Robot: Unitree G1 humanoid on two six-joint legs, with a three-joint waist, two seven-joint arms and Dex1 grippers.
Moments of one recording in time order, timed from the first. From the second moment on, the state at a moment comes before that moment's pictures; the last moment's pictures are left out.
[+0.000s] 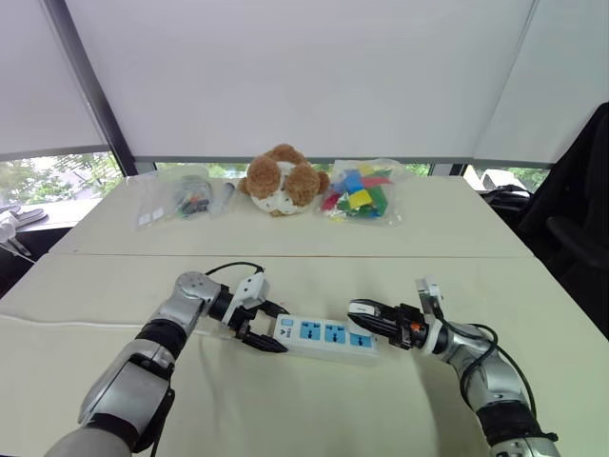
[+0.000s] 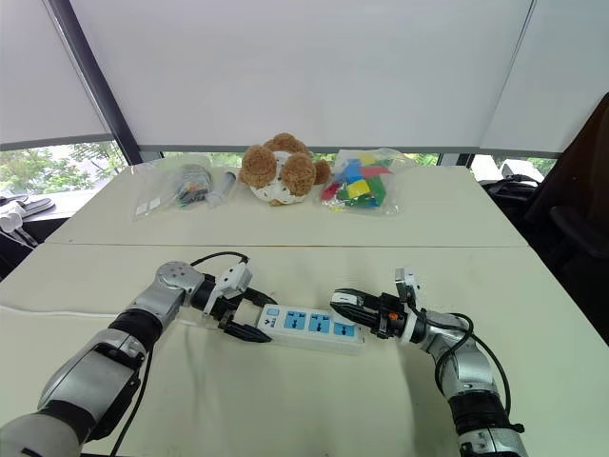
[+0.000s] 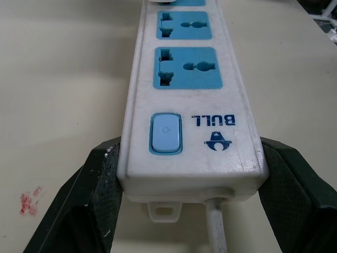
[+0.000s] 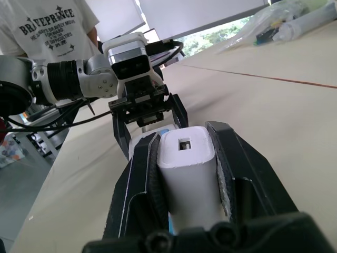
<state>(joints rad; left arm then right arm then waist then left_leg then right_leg) -0.90 0.45 -0.38 0.98 -0.22 -0.24 -1.58 -0.39 -0.39 -0.06 0.38 0.48 0.03 1.32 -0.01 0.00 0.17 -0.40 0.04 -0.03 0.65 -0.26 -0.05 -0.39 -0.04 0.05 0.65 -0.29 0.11</state>
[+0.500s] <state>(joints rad) -0.79 0.50 -0.37 0.85 -0.23 -0.17 -1.54 -0.51 -0.37 0.04 0.71 0.46 -0.28 1.43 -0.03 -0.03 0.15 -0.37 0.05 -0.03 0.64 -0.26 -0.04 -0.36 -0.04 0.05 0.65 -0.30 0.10</state>
